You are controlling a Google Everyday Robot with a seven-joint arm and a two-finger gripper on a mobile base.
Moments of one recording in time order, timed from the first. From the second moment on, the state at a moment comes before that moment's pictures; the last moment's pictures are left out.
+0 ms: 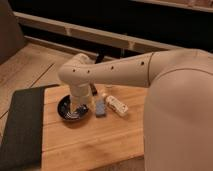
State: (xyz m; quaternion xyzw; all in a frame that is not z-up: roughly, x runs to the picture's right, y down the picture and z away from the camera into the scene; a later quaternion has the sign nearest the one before) arm -0.108 0.103 0.703 -0.26 0.23 0.64 0.68
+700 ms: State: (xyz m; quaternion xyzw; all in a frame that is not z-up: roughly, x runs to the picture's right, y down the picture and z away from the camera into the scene) arm -0.109 0.099 0.706 -0.26 0.23 0.64 0.69
